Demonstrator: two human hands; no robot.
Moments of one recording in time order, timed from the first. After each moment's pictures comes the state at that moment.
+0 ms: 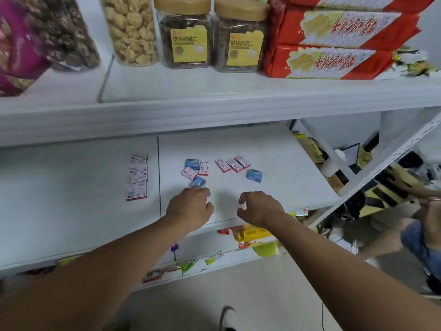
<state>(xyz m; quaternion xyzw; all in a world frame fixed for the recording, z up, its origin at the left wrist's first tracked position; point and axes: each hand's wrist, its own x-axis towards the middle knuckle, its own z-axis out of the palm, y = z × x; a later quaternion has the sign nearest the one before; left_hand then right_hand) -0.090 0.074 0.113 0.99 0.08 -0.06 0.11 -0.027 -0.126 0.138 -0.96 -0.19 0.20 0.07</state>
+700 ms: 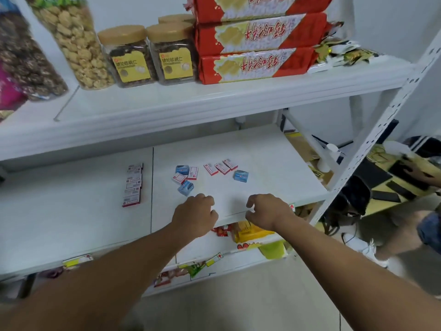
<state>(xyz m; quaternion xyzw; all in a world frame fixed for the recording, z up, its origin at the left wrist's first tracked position) -0.096 -0.029 0.128 0.99 0.09 -0.07 0.07 -0.021 -0.239 0.138 -0.95 -0.19 0.20 0.12</state>
